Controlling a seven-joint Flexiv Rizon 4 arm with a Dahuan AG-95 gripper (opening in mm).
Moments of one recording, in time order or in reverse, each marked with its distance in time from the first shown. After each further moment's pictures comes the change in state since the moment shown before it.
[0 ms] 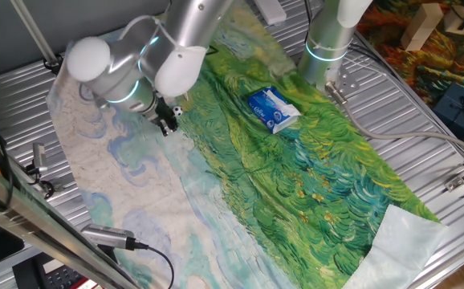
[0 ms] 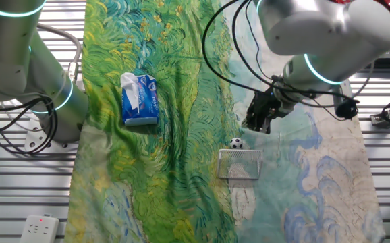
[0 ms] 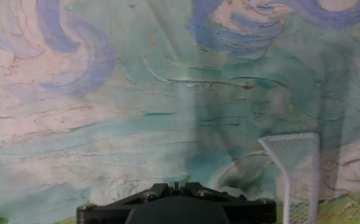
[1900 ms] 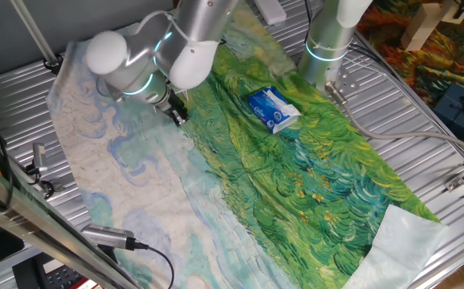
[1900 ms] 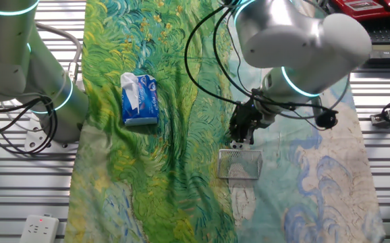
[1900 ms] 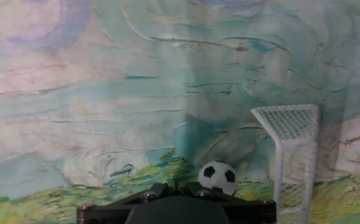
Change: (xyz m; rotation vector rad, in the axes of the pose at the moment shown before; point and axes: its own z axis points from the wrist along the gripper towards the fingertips) arm 0.037 -0.038 0.028 0.056 0.020 -0.099
